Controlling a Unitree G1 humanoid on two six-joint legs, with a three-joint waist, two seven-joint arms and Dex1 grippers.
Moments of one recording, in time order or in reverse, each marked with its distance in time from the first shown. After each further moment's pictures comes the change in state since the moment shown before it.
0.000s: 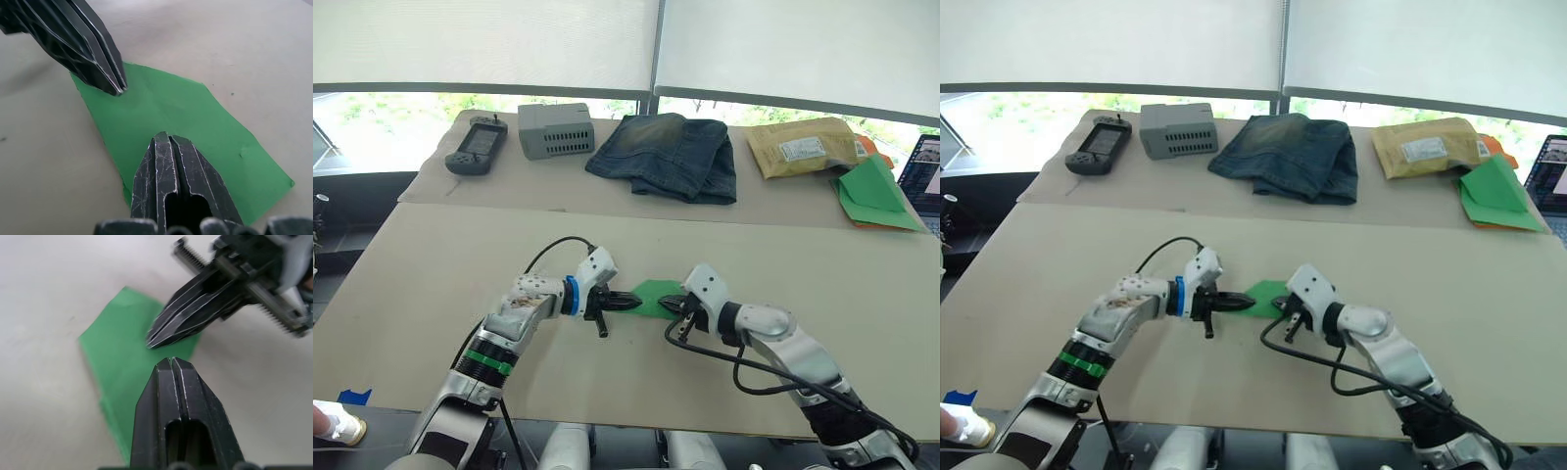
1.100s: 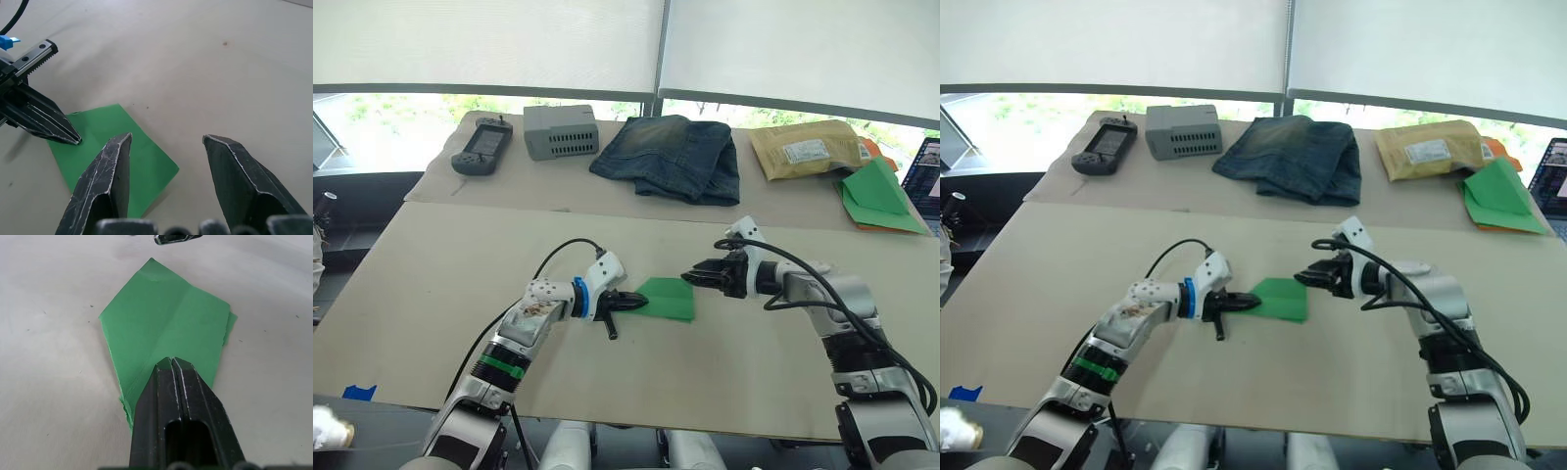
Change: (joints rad) left arm 0.024 -0.061 -0.012 0.033 0.072 -0.108 0.045; right arm -0.325 -0.060 -0.209 0.409 0.220 0.296 0.287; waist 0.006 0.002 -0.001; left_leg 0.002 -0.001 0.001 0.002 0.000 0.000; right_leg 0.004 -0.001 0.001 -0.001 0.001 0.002
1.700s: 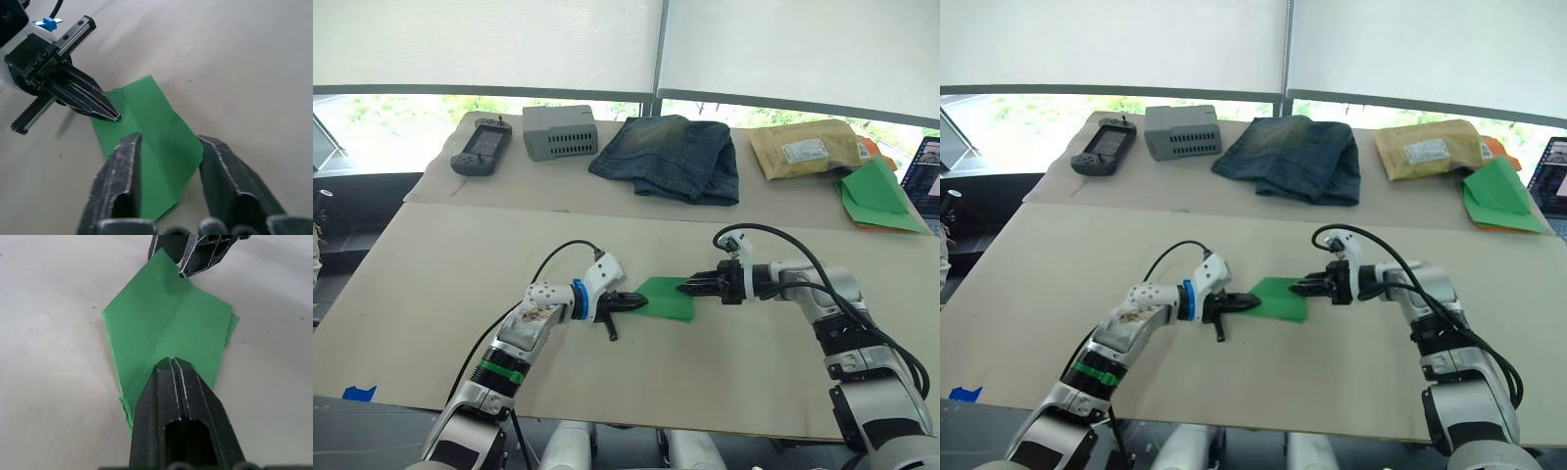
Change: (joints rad) left arm 0.023 -0.006 0.009 -0.025 0.005 -0.010 0.021; right arm -0.089 0.001 0.075 0.177 -0.020 0.000 0.234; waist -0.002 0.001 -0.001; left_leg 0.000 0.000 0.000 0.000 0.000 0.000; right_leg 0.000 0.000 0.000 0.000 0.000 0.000
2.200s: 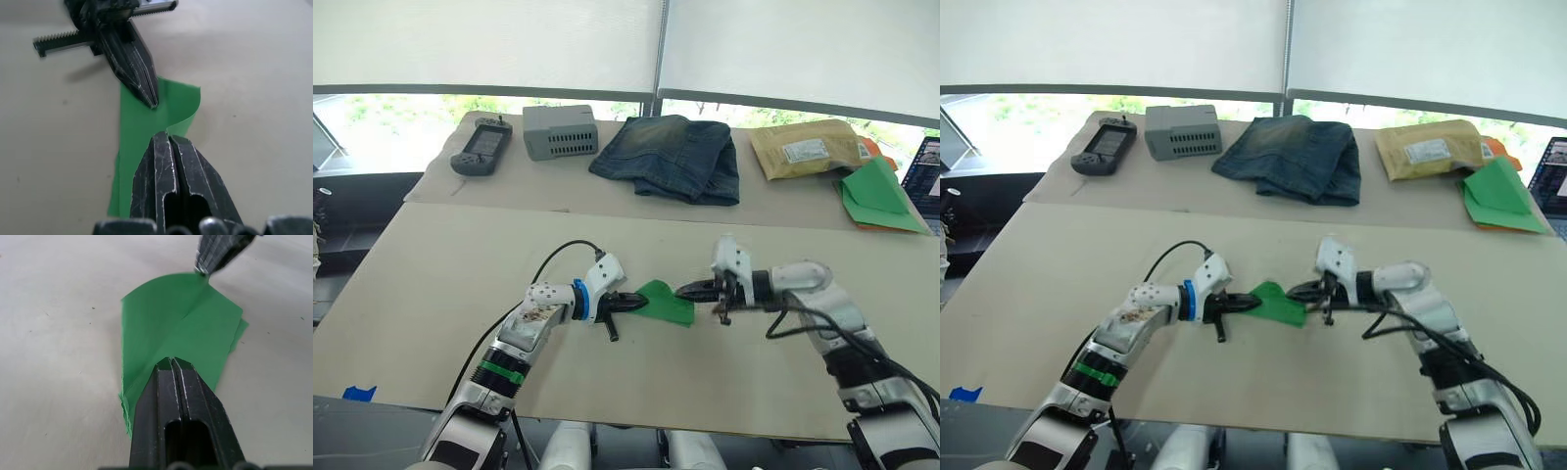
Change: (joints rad) left arm -0.001 0.000 -0.004 -0.004 0.000 0.002 0.003; right arm 0.204 -0.067 0.076 -0.252 -0.211 -0.651 0.022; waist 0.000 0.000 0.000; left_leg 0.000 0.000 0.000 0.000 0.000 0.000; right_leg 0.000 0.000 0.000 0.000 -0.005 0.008
